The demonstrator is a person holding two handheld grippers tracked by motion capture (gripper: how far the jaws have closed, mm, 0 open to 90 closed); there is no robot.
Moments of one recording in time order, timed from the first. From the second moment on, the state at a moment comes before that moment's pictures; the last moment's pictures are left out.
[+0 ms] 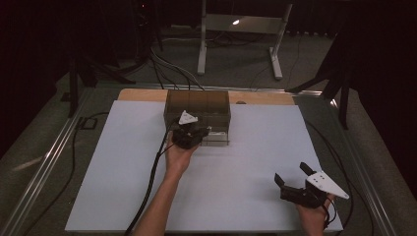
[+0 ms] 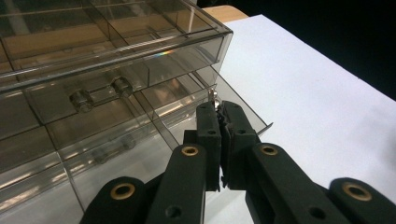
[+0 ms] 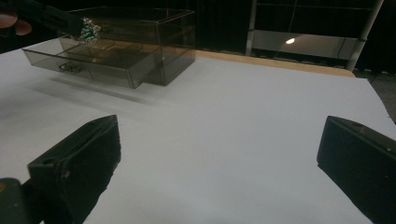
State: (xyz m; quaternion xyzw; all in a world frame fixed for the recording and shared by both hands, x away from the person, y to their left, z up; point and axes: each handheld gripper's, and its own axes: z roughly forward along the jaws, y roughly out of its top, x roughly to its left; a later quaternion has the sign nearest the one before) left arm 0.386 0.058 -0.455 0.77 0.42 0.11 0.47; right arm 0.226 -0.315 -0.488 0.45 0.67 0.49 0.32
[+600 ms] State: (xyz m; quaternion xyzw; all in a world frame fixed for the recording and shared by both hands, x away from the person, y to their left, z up) left arm 0.393 0.041 -0.465 0.77 0.42 0.11 0.46; right arm 0.225 -0.316 -0.487 0.45 0.67 0.49 0.32
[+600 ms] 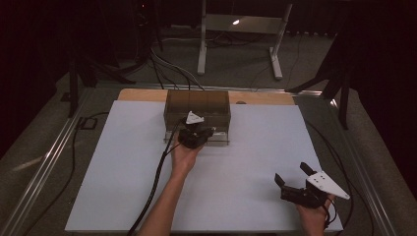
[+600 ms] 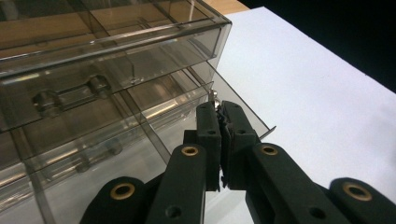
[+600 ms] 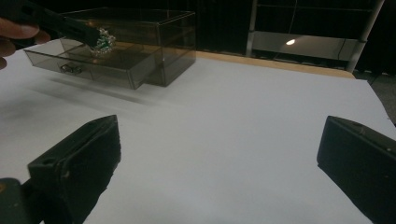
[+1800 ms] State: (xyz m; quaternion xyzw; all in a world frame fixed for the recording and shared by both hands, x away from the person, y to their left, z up) left arm 0.401 0.039 -0.475 0.77 0.46 0.13 0.43; right arm 0.225 -0.316 -0.487 0.45 0.67 0.49 0.32
